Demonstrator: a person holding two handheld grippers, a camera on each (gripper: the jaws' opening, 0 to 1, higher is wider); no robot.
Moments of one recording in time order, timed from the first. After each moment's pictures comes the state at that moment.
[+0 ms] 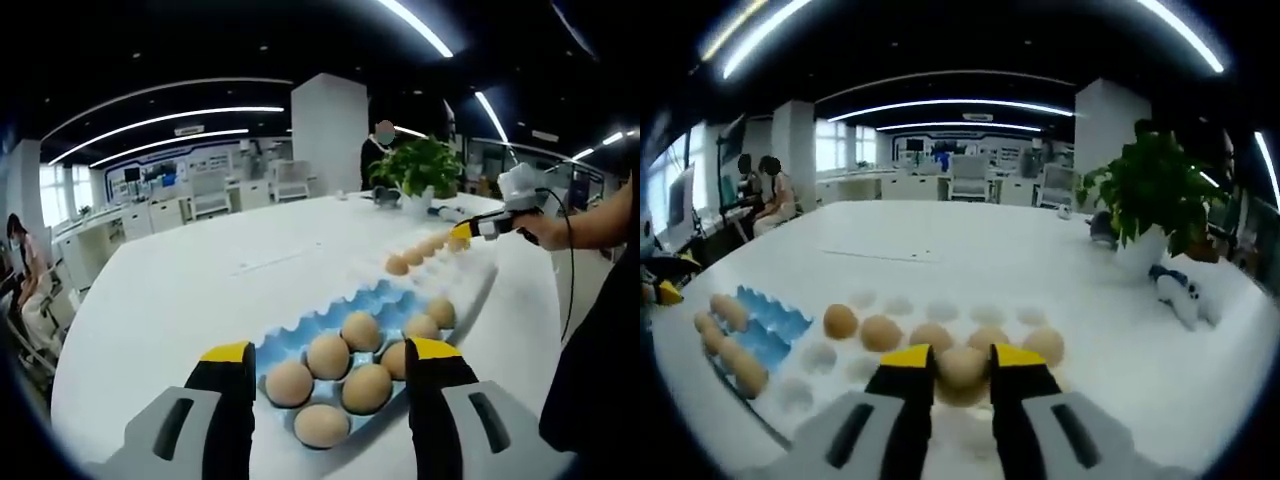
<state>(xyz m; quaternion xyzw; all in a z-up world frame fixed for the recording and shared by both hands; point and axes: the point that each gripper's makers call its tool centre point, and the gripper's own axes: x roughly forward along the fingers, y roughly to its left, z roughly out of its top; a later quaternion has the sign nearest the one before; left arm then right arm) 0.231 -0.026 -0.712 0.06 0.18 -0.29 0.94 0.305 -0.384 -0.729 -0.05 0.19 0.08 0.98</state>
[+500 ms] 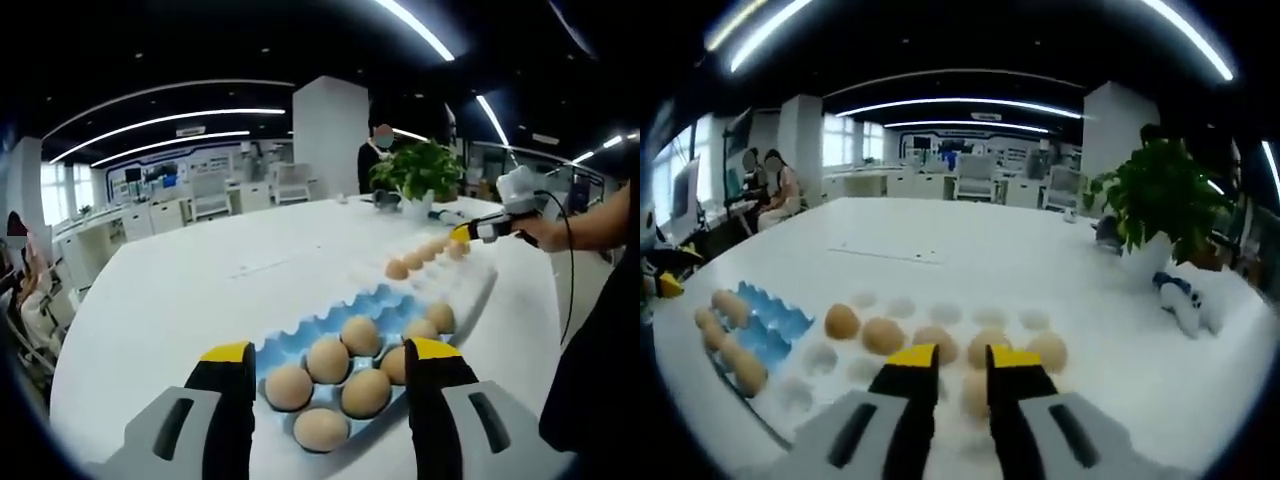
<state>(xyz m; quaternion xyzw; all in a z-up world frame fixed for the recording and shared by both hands) 0.233 -0.027 -0.707 0.05 0.17 -0.29 0.94 0.307 -0.400 -0.729 -0.02 0.19 0.07 0.98</state>
